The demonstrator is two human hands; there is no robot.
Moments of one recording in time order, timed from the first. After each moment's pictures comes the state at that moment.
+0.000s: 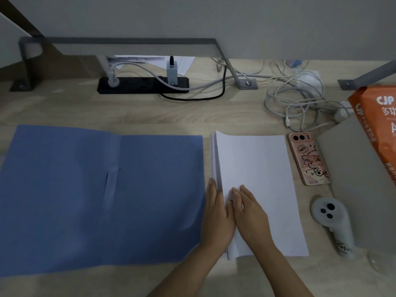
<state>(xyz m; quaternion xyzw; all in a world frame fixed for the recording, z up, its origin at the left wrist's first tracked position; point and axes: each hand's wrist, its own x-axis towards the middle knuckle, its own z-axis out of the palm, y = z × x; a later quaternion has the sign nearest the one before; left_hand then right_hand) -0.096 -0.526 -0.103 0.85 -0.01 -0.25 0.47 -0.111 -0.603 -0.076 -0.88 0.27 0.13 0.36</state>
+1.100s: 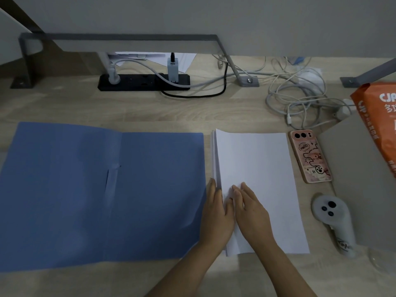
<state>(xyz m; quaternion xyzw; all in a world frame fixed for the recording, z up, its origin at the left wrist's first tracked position) -0.095 -0.523 -0.100 0.84 0.00 -0.26 0.48 -0.114 -0.605 -0.081 -0.88 0.26 0.14 0.36</state>
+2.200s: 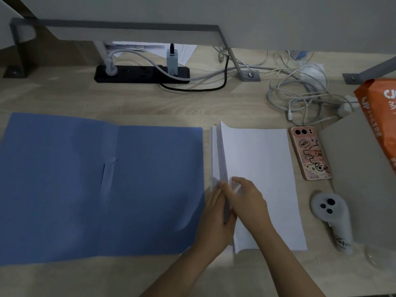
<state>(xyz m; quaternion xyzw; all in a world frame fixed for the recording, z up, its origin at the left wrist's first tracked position) -0.109 -0.506 -0.082 0.83 -0.08 -0.26 0.49 -0.092 -0.602 -0.058 -0.85 0.32 0.15 0.38</state>
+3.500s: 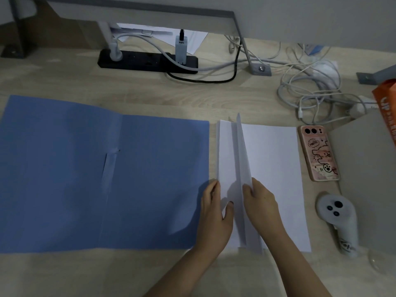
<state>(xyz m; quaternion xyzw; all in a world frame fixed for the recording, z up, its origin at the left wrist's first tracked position) -0.111 -0.507 -0.097 0.80 0.03 -0.26 0.53 -0.101 -0.612 -0.074 -0.87 0.28 0.11 0.38</state>
